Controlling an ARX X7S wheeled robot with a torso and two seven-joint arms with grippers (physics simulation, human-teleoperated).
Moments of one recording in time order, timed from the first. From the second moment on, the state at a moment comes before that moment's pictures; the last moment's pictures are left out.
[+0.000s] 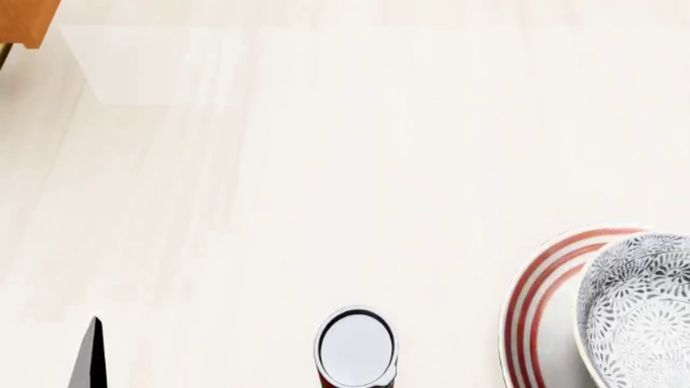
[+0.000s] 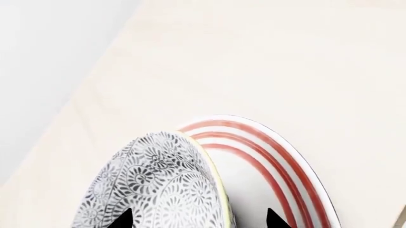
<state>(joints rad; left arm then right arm) 0.09 -0.55 0.31 0.91 -0.36 -0.34 -0.57 -0.06 0.50 0.63 -0.36 1.52 0.51 0.63</state>
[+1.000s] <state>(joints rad) 0.09 -0.57 0.33 0.92 -0.38 -0.32 -0.59 -0.17 0.61 0.79 -0.65 1.63 0.53 0.74</state>
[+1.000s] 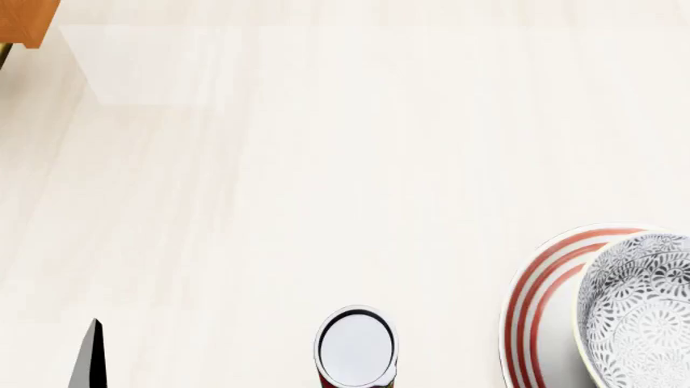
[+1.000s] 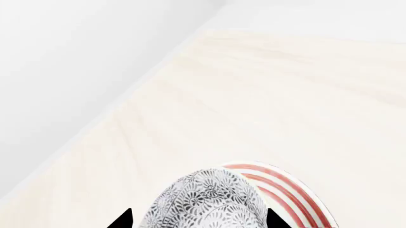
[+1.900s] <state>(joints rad) 0.08 -0.59 0.34 0.92 -0.39 -0.31 -0.61 0.13 0.97 0.23 -0.94 1.07 0.79 0.99</state>
